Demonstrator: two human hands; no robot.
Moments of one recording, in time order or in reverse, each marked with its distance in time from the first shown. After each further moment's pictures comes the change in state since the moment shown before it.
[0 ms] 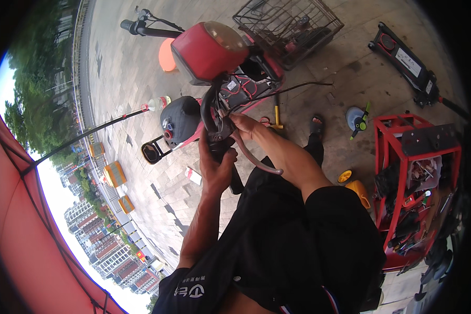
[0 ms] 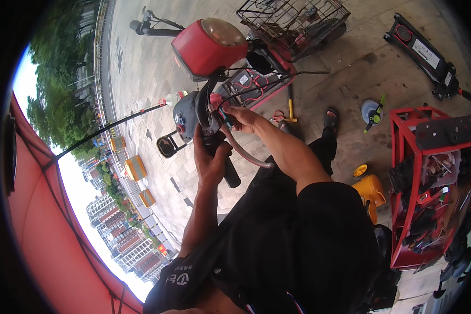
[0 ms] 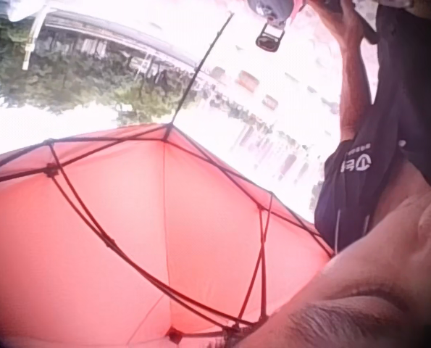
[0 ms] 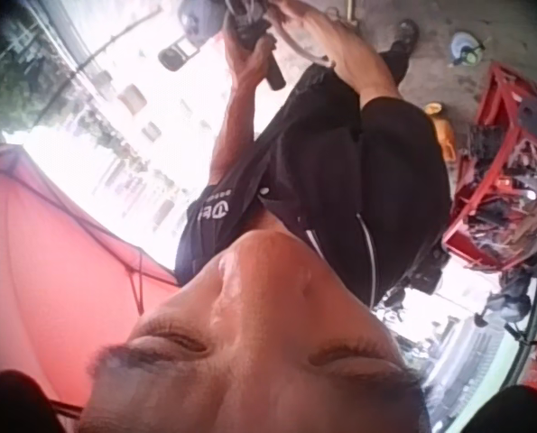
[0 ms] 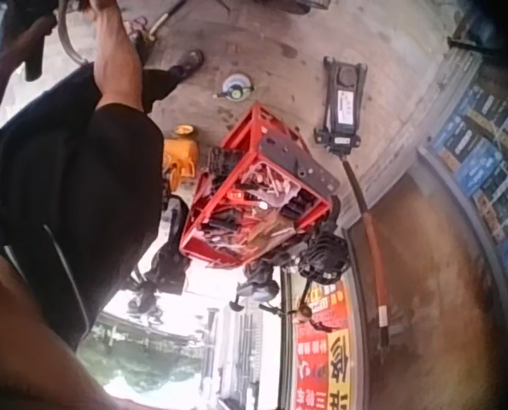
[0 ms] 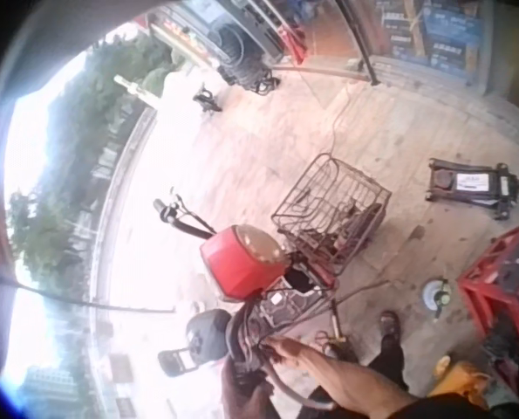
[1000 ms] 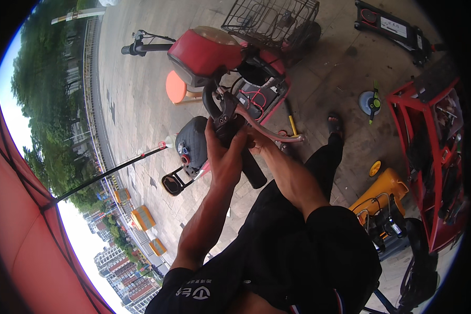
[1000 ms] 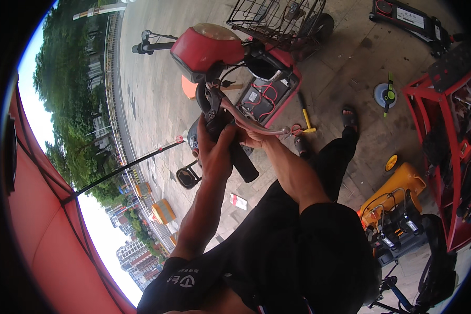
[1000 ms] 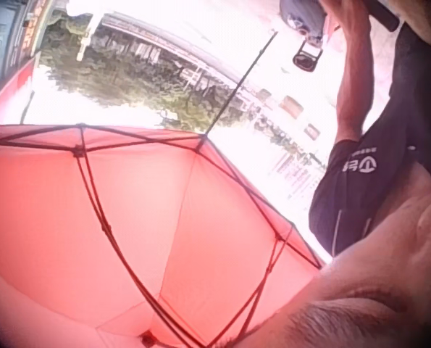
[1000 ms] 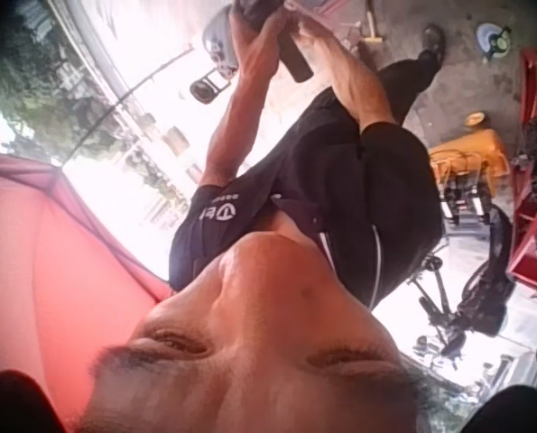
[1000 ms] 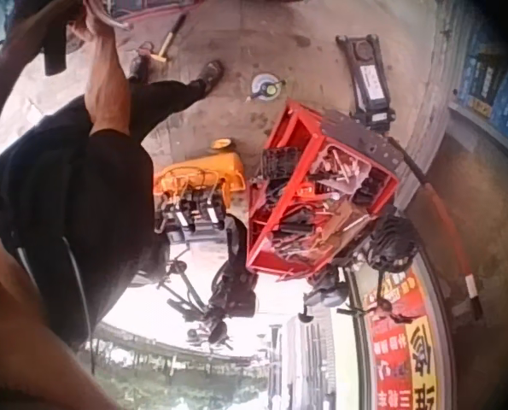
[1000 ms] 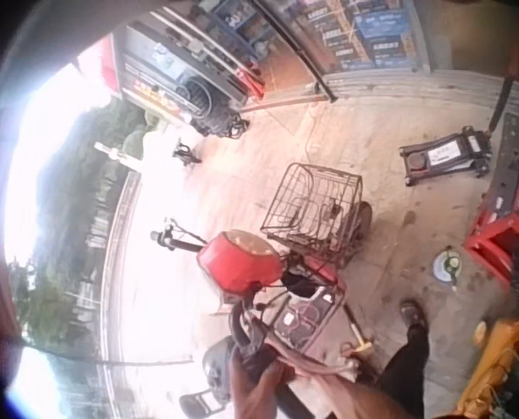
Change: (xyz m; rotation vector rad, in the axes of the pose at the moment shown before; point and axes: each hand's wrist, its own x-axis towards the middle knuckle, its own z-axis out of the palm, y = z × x) left_hand 0.014 -0.011 -0.014 -0.216 -0.266 0.134; right_hand -0.046 0.026 0.060 0.043 -0.106 -0.398
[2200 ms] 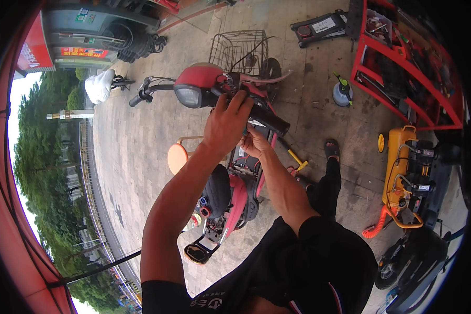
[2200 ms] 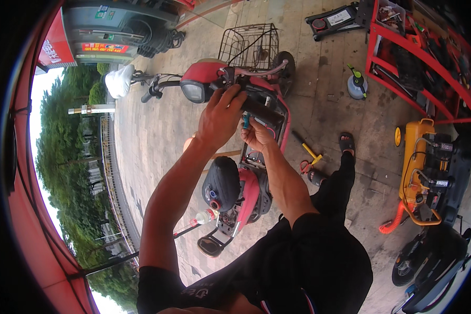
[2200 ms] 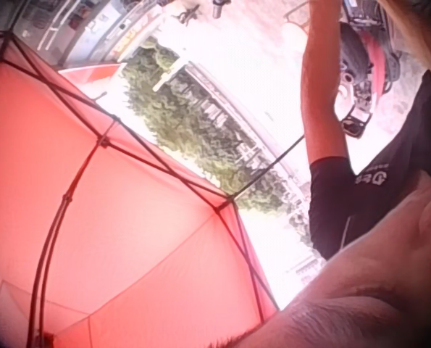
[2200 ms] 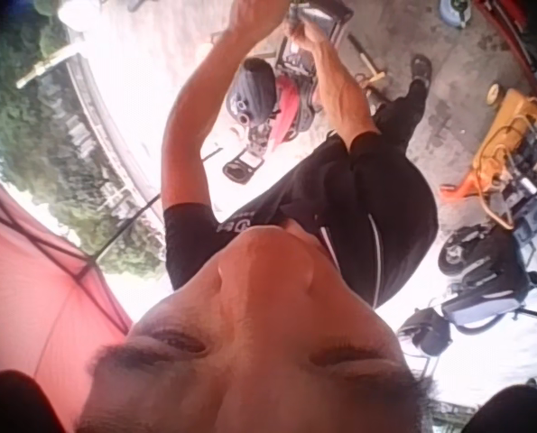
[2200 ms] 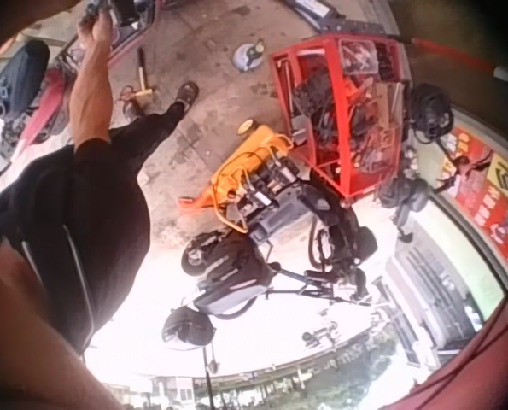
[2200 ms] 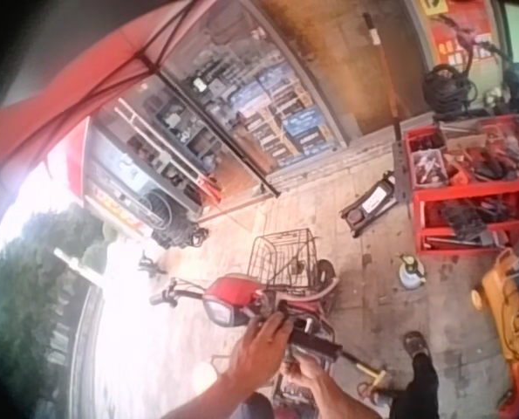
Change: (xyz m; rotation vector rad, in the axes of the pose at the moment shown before) left_hand 0.040 0.021 -0.073 1.220 -0.591 1.572; right_hand 0.072 0.079 -0.075 0.196 -0.151 -0.781
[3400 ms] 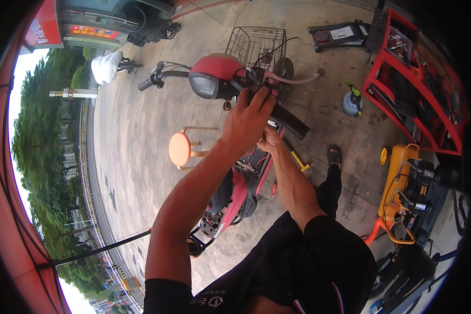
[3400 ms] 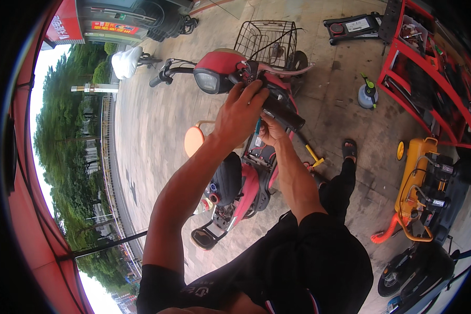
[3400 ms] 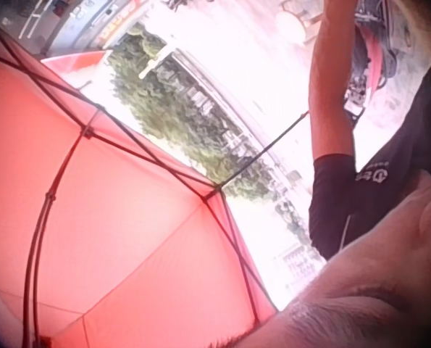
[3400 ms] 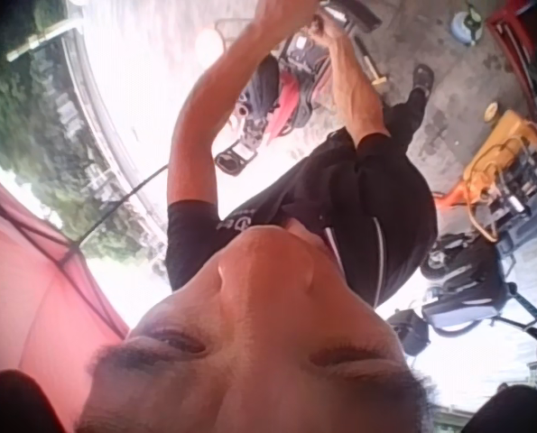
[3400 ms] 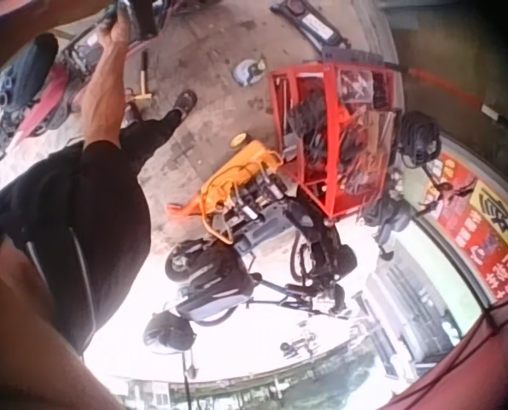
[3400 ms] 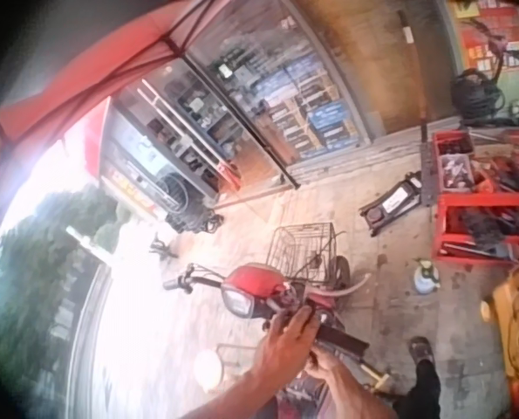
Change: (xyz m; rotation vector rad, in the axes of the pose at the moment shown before) left_hand -0.003 0.005 0.002 -0.014 0.058 -0.091; right_hand 0.010 -0.016 0.001 -0.155 0.200 0.066
